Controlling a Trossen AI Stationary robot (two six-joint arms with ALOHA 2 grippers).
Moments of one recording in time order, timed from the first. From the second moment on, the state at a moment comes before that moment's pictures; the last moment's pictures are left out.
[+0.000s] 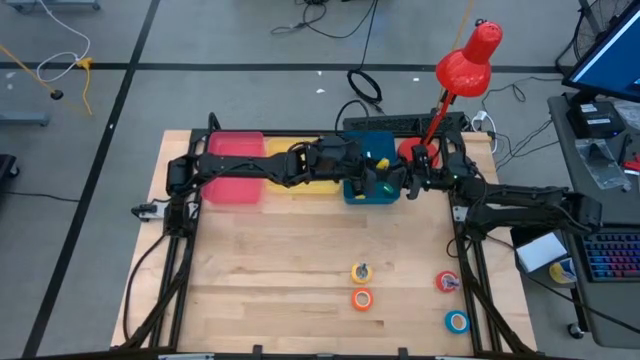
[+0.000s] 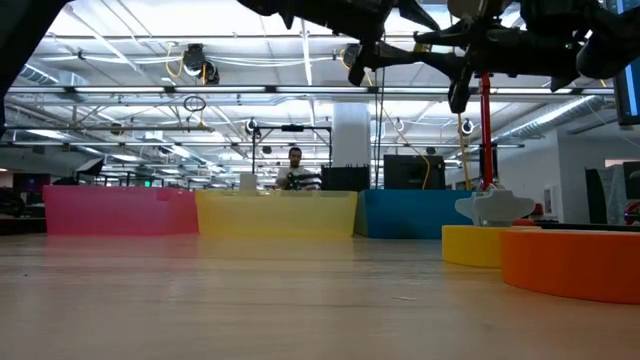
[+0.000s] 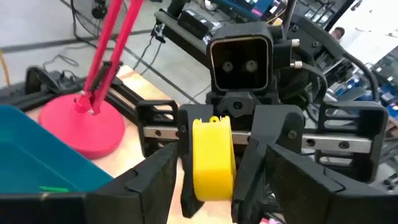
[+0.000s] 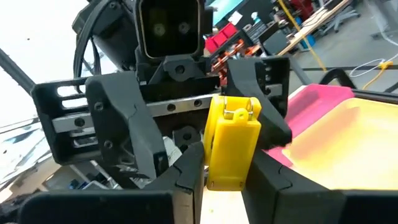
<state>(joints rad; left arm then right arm) 0.15 1.96 1.68 0.09 -0.02 -0.56 -0.42 0.93 0.35 0.75 -0.35 0.77</state>
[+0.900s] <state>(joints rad) 0.35 1.96 1.68 0.10 -0.05 -0.57 -0.62 0.98 0.35 0.34 -0.10 0.56</state>
